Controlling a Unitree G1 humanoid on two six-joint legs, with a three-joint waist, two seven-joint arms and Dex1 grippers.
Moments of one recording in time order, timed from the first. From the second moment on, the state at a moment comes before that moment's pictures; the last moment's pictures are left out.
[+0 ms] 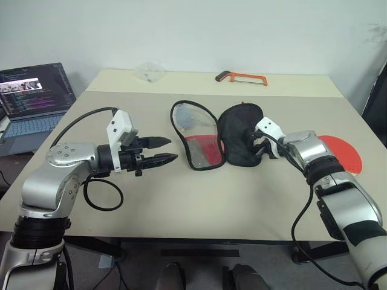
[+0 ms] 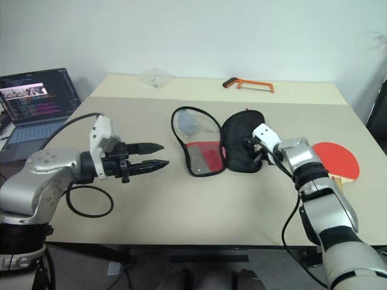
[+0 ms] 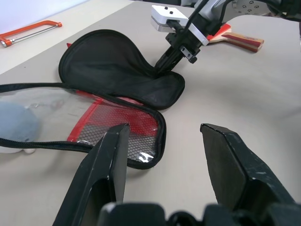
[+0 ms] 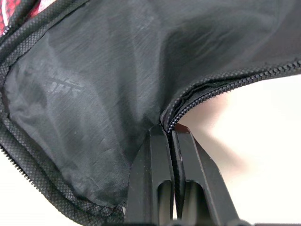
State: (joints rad) left arm -0.49 0.83 0.11 -0.19 -0.55 0.61 -1.06; right arm -1.13 -0.45 0.28 1.03 -0.07 0.37 0.85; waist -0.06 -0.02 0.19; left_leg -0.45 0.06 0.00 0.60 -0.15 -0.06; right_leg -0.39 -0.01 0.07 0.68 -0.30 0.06
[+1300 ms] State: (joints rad) left arm -0.45 0.83 0.10 -0.24 -0.55 0.64 -1.03; right arm -1.27 -0.41 -0.09 1.31 0.01 0.47 0.52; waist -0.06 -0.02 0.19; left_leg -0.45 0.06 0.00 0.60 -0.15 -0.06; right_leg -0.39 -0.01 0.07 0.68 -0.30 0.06
